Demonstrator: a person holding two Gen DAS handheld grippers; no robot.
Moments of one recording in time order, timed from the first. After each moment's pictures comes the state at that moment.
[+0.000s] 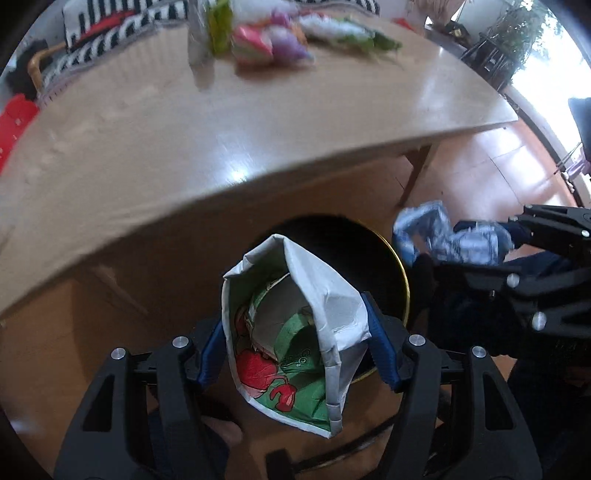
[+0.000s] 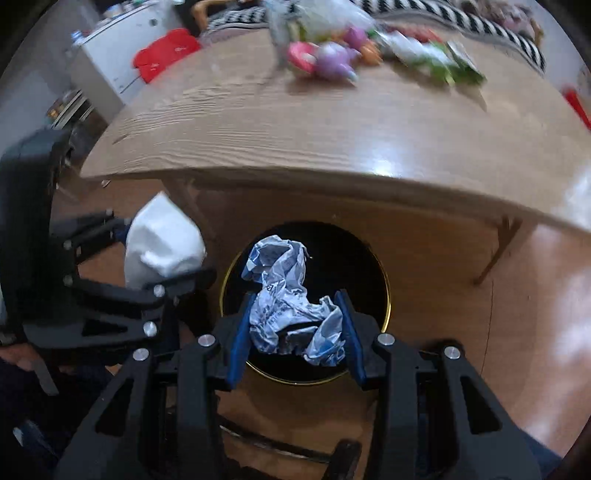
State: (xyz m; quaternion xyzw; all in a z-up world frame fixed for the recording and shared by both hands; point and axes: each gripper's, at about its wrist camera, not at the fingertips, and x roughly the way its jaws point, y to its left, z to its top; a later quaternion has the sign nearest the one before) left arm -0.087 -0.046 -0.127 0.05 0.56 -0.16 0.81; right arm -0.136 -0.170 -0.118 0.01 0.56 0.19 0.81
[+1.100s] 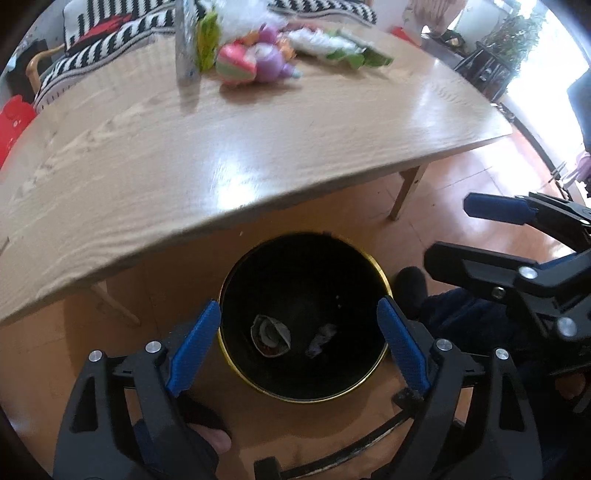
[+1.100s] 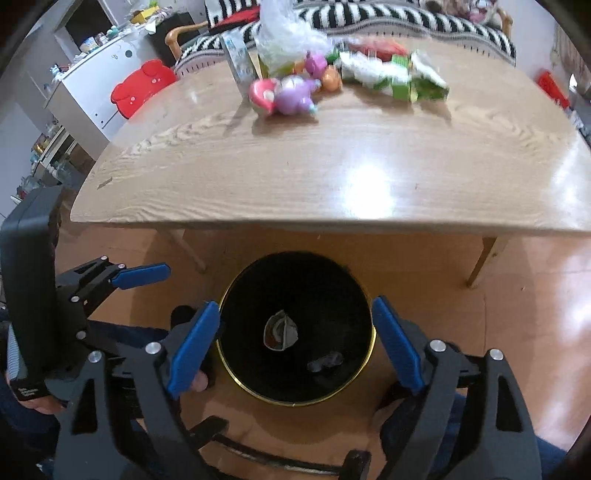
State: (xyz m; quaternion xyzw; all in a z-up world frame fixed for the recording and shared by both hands) left arm -0.086 -0.061 -0.107 0.05 0.54 -0.17 0.83; right arm -0.121 -0.185 -0.081 0.04 0.51 0.16 0.84
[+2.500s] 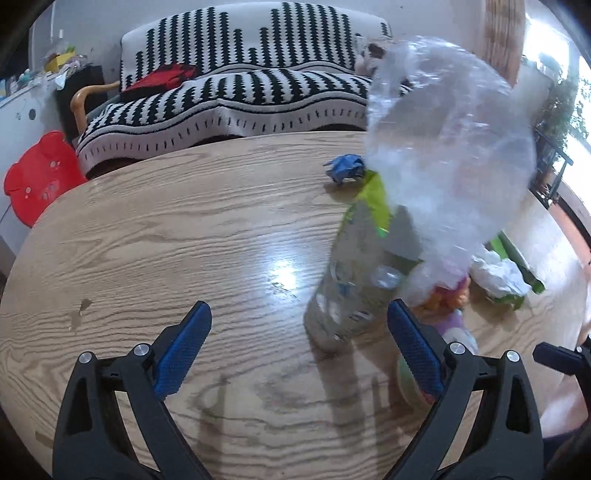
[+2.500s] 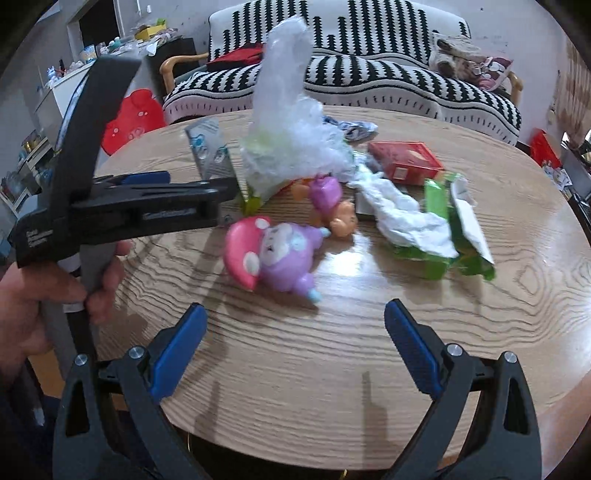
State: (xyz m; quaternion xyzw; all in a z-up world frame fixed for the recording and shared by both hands) left arm 0.156 0.004 -0.068 0.02 0.41 -0.06 0.91; right arm 0.034 -0.133 -0.073 -0.02 0.44 0.14 0.89
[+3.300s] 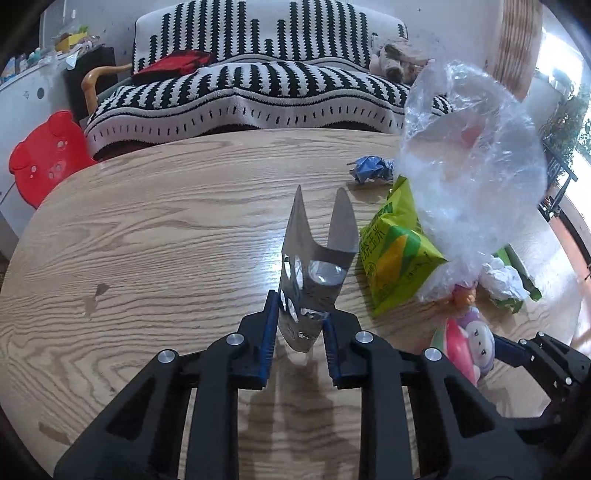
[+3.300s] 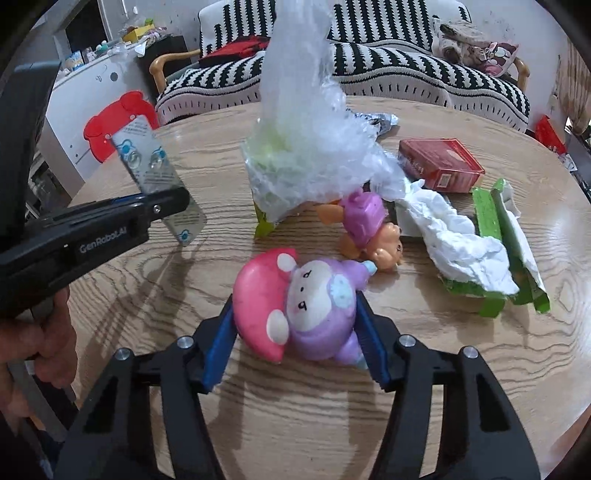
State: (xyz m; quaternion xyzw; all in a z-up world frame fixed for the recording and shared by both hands) left arm 0.147 0.029 -0.058 -0.01 0.43 -0.05 0.90; right arm 0.081 -0.111 -0.088 0.01 0.46 0.14 0.88
